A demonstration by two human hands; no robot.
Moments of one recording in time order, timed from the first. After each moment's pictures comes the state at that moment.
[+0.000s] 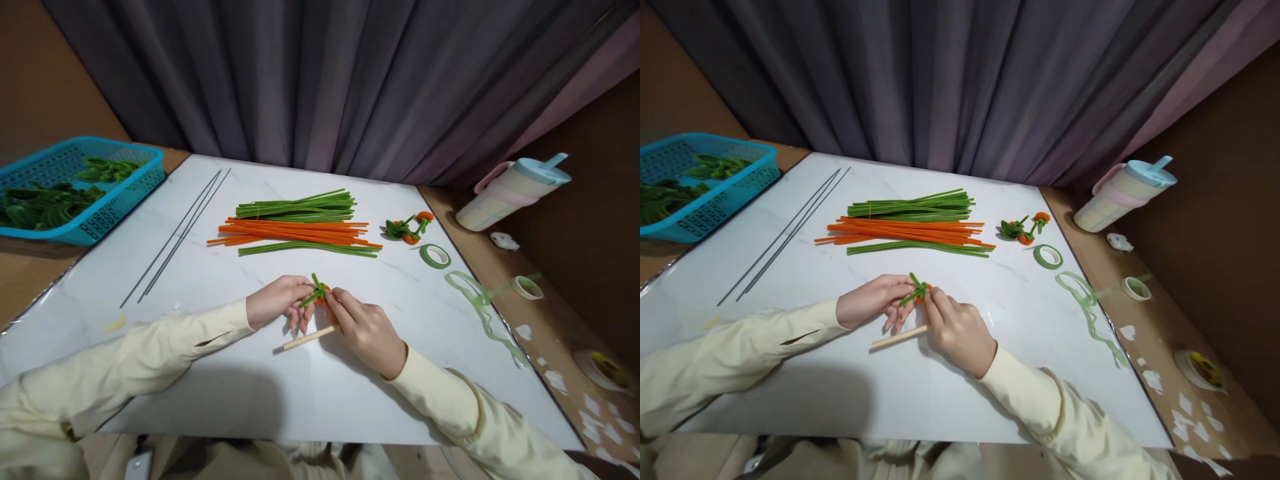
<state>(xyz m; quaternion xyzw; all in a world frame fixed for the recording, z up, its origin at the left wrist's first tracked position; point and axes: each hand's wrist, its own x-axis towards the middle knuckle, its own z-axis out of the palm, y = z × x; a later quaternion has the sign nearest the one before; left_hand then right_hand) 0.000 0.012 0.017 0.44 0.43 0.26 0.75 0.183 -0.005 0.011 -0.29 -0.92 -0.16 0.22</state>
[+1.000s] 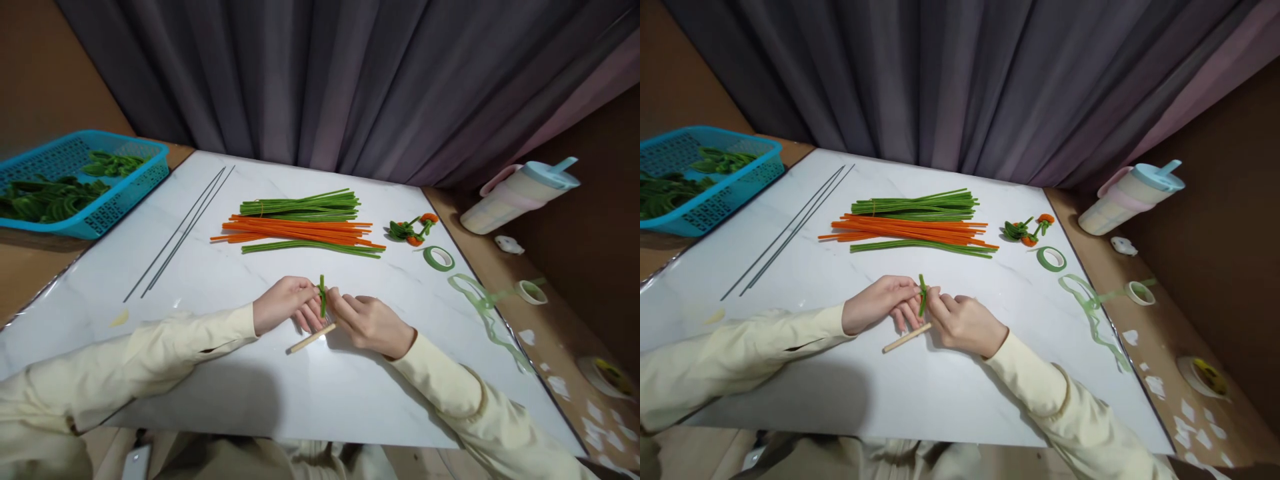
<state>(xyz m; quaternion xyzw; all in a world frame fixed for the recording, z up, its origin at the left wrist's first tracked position) 0.008 0.005 0.014 0.41 0.47 0.29 0.73 0.195 0.020 0.013 -0.09 -0.96 -0.24 0.12</state>
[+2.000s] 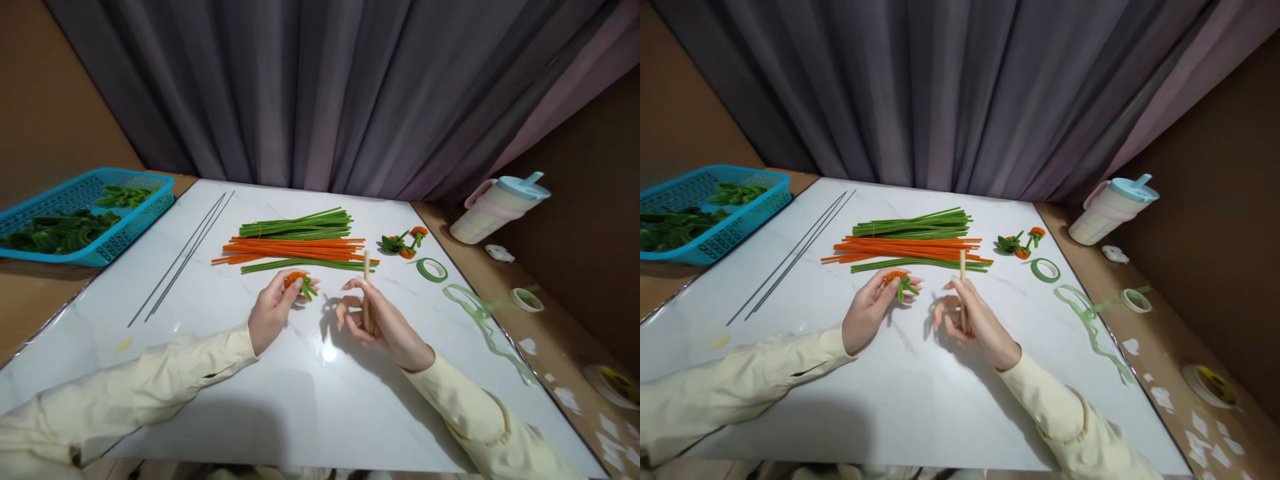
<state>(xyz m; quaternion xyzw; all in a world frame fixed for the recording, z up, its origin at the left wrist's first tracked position) 0.004 0.002 0.011 0.49 0.44 0.53 0.54 0.188 0.013 0.045 -0.39 -0.50 0.71 0.31</state>
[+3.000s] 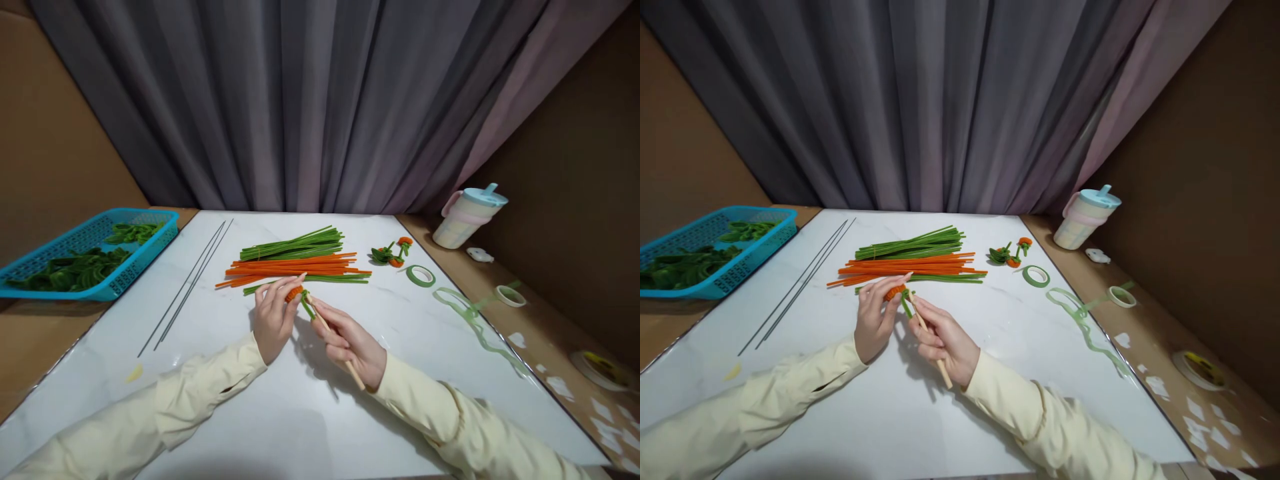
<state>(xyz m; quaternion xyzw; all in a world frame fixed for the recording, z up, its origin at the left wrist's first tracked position) -0.006 0.011 0.003 0.73 0.50 0.47 0.03 0.147 0.009 0.036 -0.23 -0.23 0.89 0.31</state>
